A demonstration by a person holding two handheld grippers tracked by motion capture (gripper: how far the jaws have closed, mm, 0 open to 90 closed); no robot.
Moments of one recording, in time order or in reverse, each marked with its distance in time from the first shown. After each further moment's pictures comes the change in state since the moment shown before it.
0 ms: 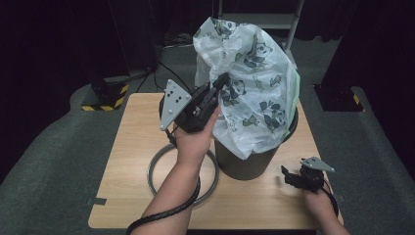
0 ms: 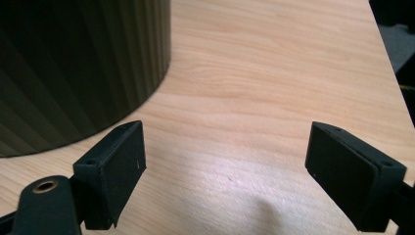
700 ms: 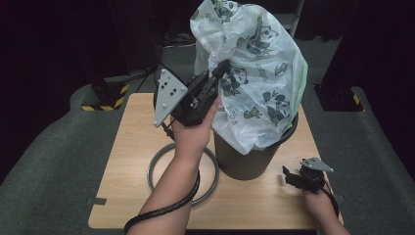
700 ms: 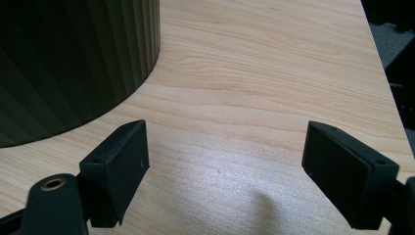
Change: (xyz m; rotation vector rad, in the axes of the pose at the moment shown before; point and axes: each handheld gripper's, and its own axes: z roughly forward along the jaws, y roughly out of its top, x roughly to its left) left arm -0.005 0.027 0.002 -0.069 -0.017 0.040; right arm 0.000 -0.002 0.001 0.011 -0.031 -0.025
